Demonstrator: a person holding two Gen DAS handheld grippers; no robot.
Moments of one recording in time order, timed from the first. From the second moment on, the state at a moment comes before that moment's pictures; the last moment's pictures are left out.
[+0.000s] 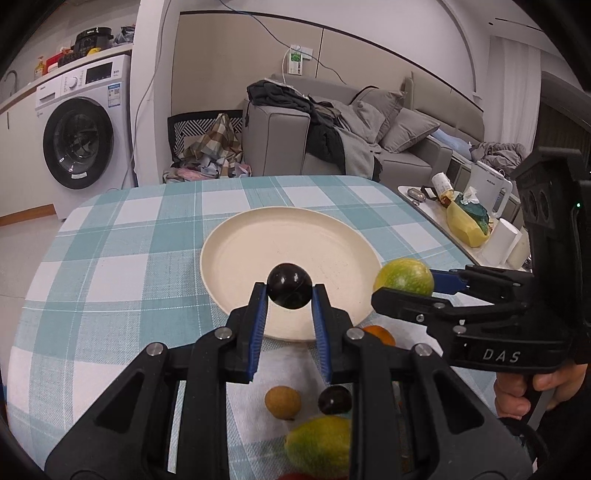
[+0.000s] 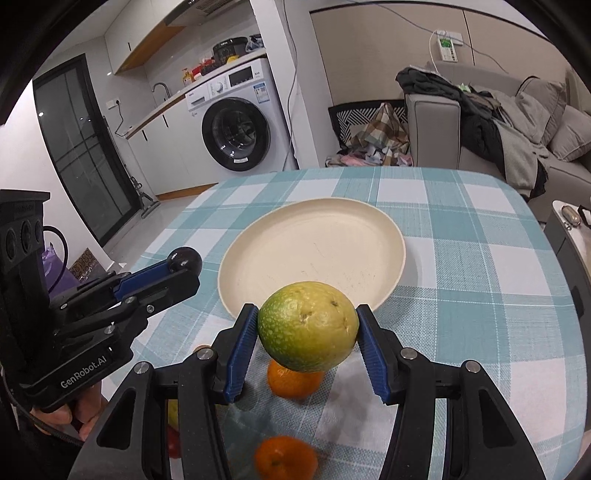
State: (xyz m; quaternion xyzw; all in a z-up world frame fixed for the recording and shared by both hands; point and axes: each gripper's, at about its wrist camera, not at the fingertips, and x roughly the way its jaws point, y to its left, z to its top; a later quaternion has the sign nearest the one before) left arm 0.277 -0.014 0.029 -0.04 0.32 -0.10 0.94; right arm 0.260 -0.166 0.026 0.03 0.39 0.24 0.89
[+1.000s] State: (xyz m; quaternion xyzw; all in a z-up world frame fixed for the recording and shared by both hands) left arm 0.332 -0.024 -0.027 0.00 0.42 -0.11 0.90; right arm 0.310 -0.142 -0.004 0.00 0.45 0.24 0.86
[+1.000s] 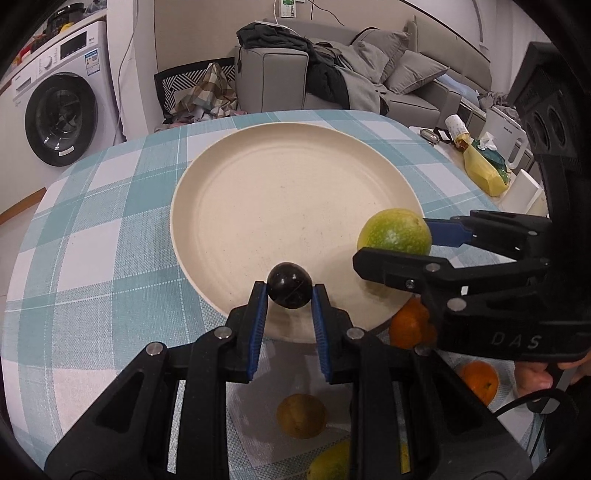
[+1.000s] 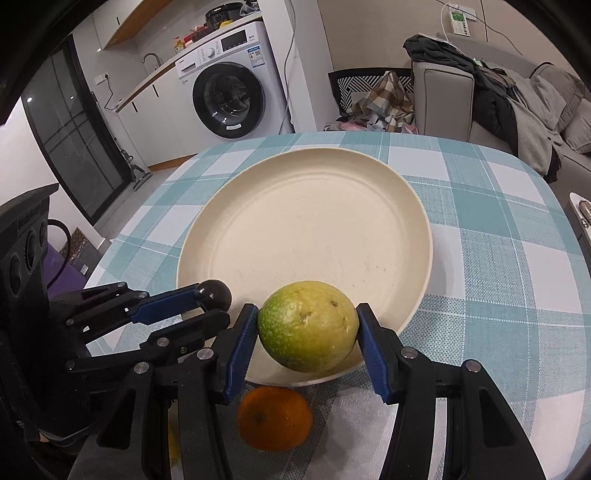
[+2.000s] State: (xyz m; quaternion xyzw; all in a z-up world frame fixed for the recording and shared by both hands) left arm 0.260 -0.006 0.021 -0.01 0.33 -0.09 0.94; right arm 0.253 -0.171 0.027 -0.01 0.38 0.24 0.89
